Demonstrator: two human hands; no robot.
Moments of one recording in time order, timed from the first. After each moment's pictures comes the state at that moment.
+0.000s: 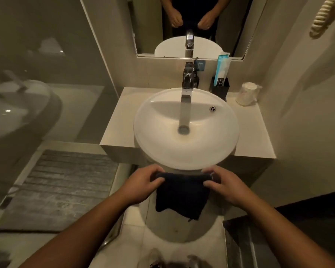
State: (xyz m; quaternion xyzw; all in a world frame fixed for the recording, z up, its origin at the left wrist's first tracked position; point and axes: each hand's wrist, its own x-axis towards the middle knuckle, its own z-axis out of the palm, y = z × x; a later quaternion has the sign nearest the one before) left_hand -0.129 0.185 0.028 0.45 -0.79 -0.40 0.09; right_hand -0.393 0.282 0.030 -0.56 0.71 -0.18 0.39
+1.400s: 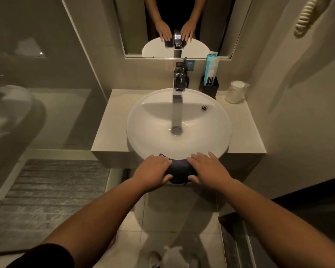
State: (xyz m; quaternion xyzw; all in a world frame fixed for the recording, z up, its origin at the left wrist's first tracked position) left_hand -0.173 0.133 -0.024 0.30 -0.95 -0.09 0.00; right_hand -0.372 0.227 -0.004 -0.71 0.69 0.04 0.13
